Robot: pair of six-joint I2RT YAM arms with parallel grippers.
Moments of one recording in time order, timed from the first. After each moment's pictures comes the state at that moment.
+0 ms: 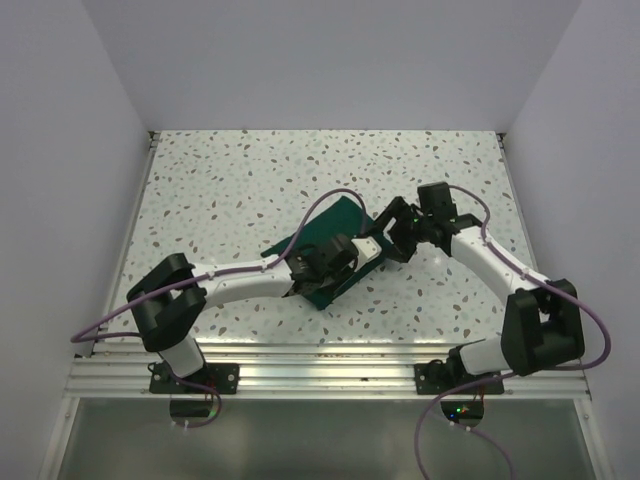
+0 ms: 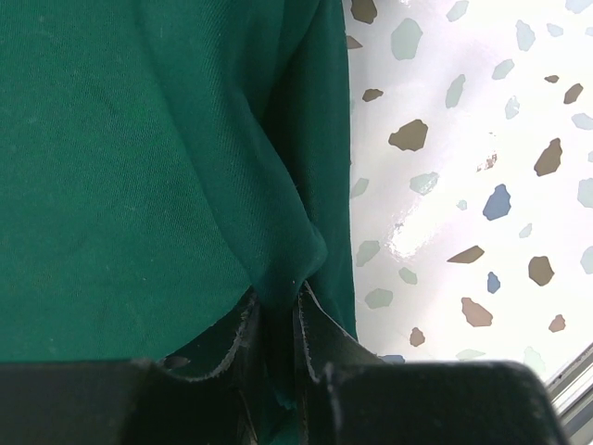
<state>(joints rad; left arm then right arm) -1.03 1.67 1.06 -0.27 -0.18 -0.02 0.27 1.38 0.92 -0.43 -0.42 1.03</state>
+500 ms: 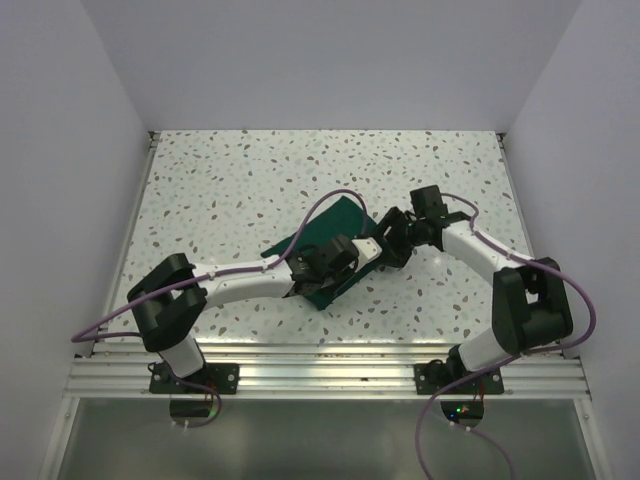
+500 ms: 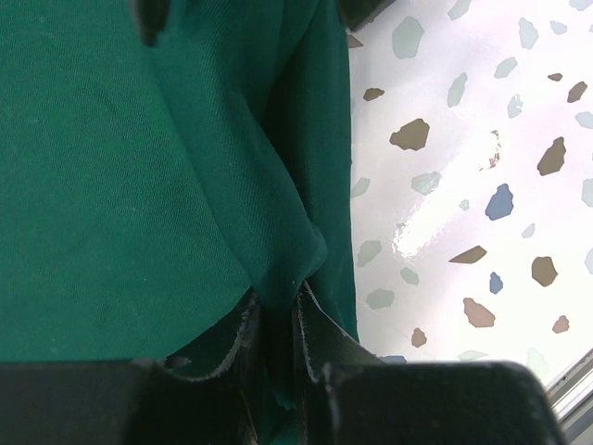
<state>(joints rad) -1.04 1.68 1.06 -0.27 -0.19 -0.01 0.27 1.51 0.94 -0.45 -0.45 1.03</state>
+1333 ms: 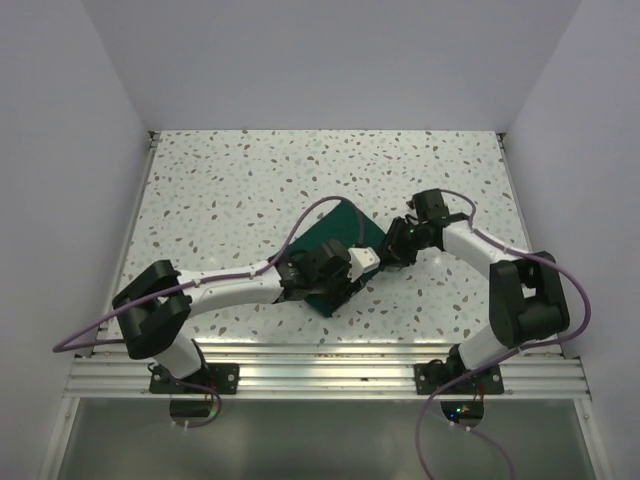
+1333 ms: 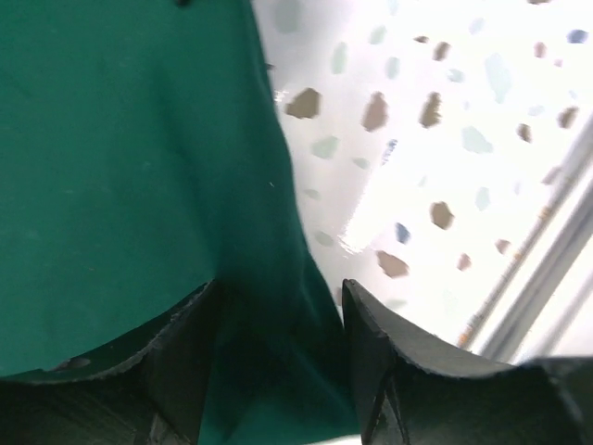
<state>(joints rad) -1.04 1.60 0.98 -0.24 -0.01 -0.03 0.24 1.56 0.92 -0.46 -0.44 0.72</state>
